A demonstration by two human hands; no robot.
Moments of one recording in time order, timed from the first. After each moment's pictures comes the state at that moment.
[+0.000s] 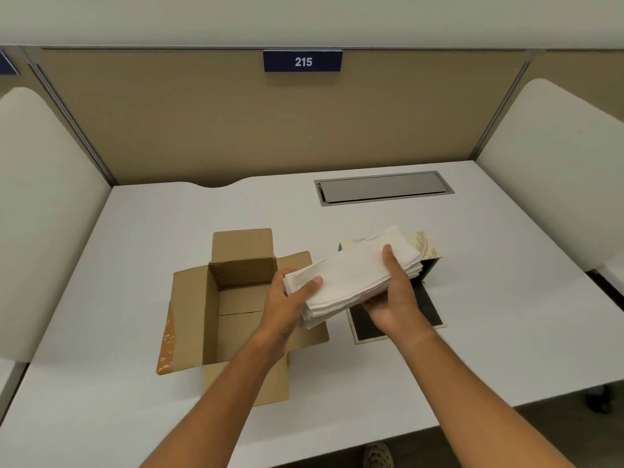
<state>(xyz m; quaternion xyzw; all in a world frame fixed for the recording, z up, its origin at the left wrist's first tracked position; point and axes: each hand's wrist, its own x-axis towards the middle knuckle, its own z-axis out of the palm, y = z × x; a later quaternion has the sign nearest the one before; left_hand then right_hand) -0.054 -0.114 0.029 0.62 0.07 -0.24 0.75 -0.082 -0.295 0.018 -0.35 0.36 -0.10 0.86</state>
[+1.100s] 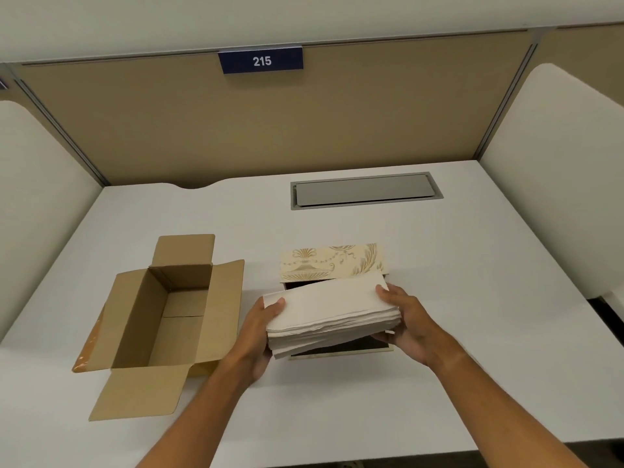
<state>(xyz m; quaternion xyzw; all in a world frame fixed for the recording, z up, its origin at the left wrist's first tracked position) -0.091 -0.250 0.009 0.60 0.17 -0.24 0.74 -0.124 -0.505 0.003 -0.50 0.28 0.15 0.80</state>
